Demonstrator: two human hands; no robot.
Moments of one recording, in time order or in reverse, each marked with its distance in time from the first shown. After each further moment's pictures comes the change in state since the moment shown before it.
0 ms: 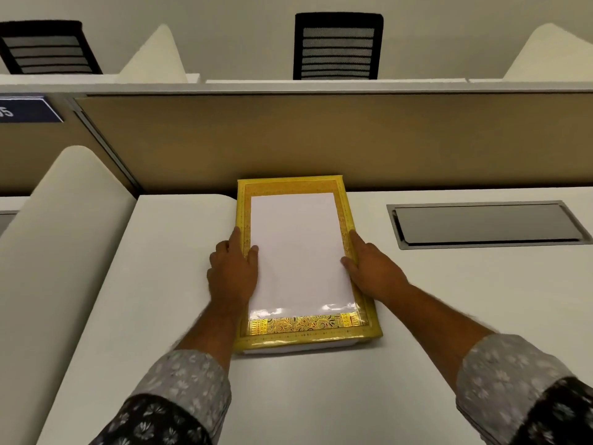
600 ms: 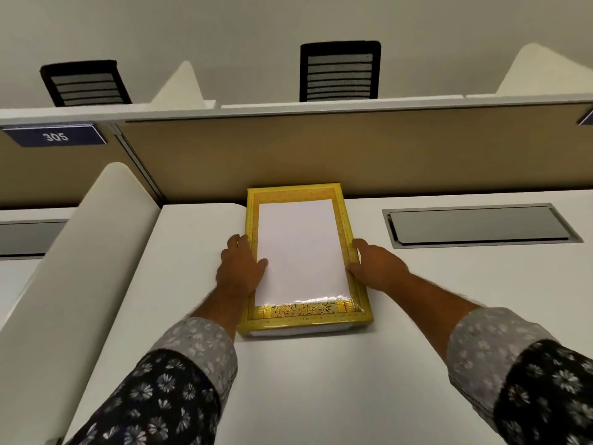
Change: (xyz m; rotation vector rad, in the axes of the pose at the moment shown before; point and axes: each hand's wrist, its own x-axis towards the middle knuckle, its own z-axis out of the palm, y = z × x) left_hand -0.019 0.019 -0.040 0.097 -0.181 -0.014; right_hand -0.023 0.004 -0.029 -0.098 -0.029 -0.030
